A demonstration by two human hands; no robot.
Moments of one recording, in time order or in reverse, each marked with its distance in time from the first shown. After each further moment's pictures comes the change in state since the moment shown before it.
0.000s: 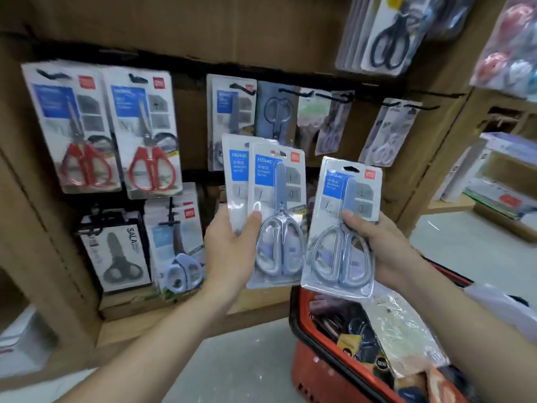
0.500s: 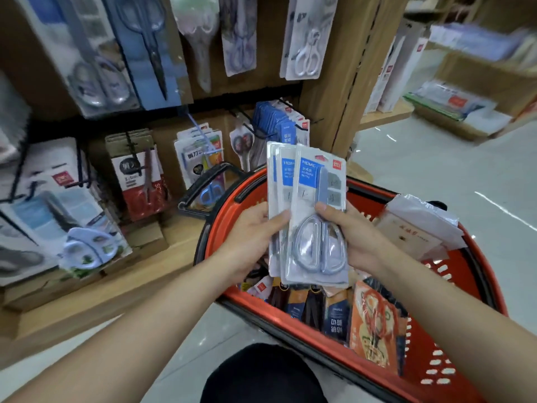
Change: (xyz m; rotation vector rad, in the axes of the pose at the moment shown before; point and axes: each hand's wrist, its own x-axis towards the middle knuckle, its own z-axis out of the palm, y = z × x) left_hand -0.064 -0.076 0.159 -0.080 -0.733 -0.512; right_hand -0.027 0.076 -0.164 0.219 -0.034 0.176
